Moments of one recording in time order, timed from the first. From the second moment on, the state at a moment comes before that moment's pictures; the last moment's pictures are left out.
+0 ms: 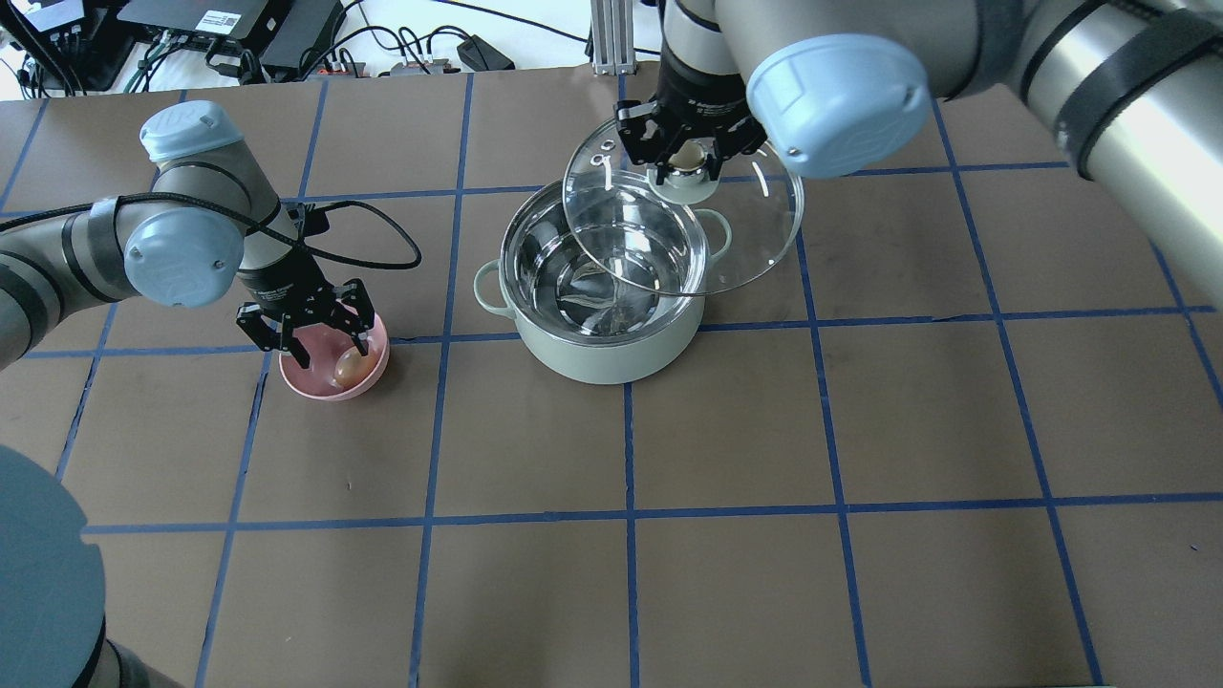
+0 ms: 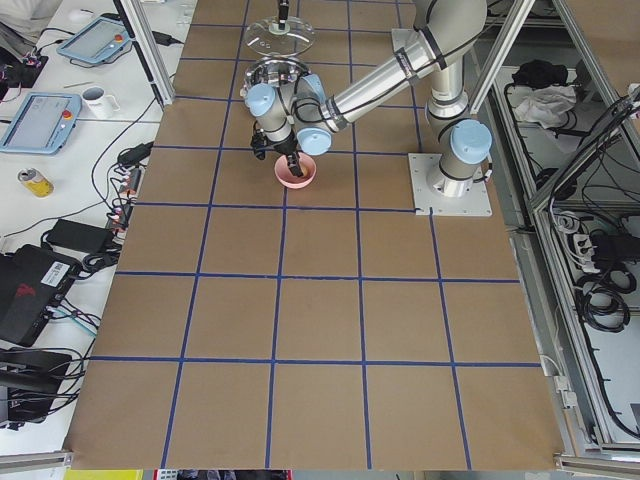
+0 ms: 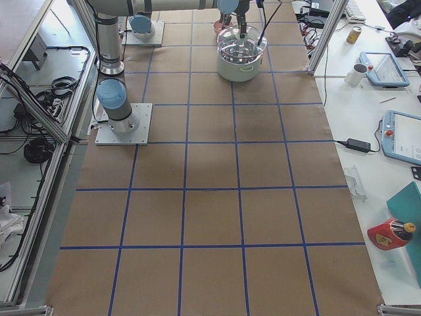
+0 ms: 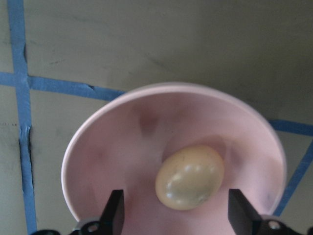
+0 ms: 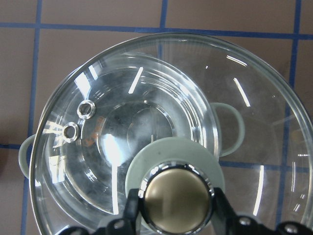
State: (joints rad) left arm -1.34 -1.93 -1.81 -1.25 1.58 0.03; right arm 1.84 -1.33 1.42 -1.84 -1.54 0.18
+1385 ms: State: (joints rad) left arm -1.34 -1.95 -1.89 -1.11 1.58 0.04; right arm 1.54 -1.43 1.43 -1.69 -1.54 -0.15
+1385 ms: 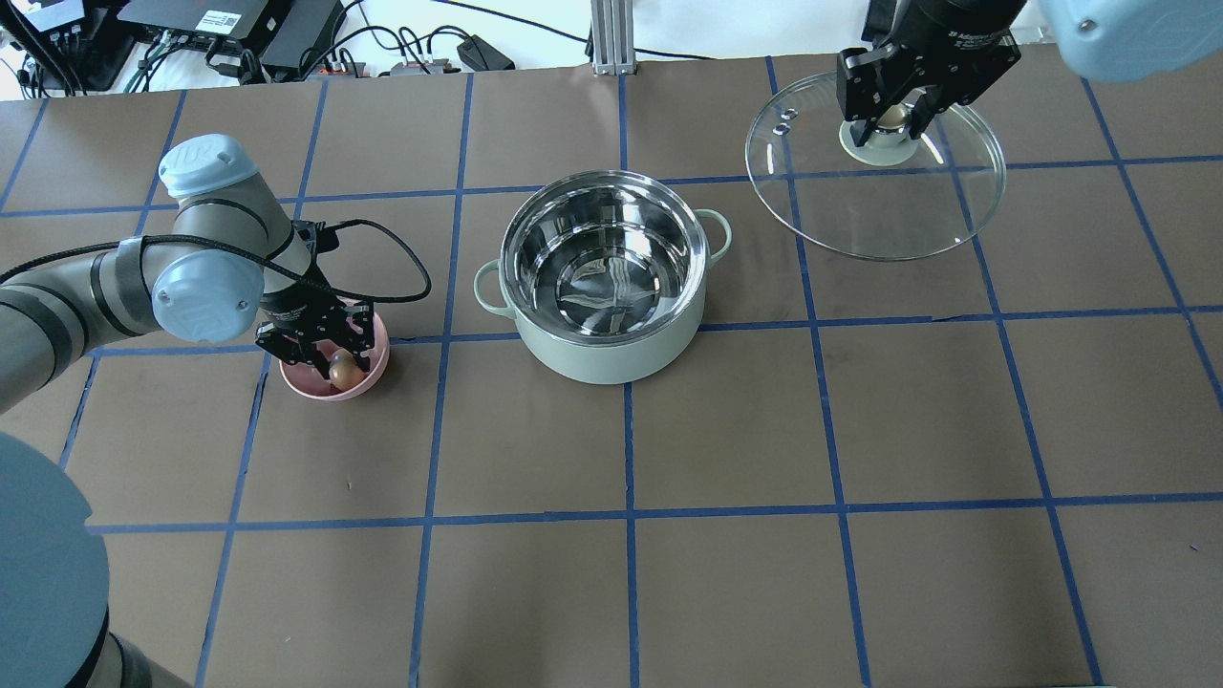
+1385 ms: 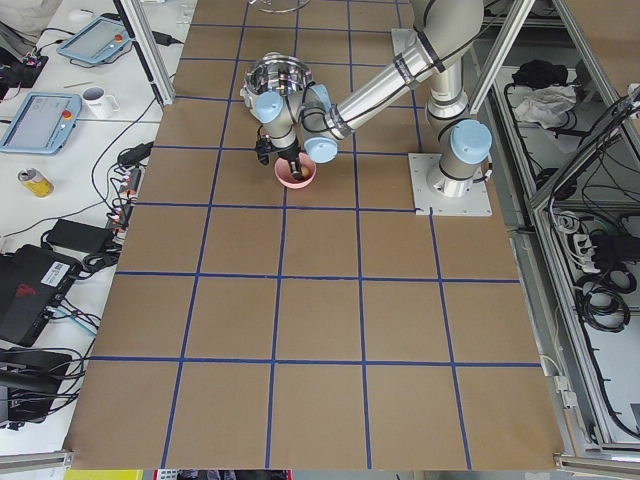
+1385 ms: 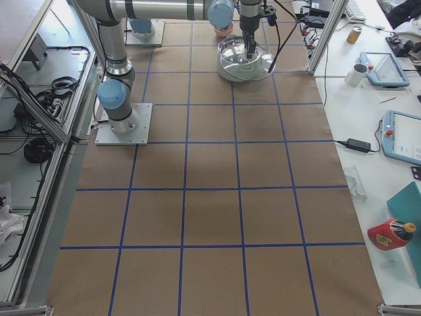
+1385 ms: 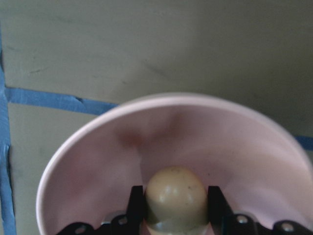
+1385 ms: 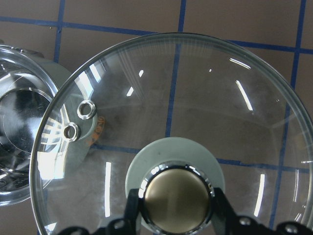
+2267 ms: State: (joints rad) left arm -1.34 -1.91 -1.86 -1.12 1.59 0.07; right arm 1.54 -1.43 1.45 -1.69 -1.53 -0.15
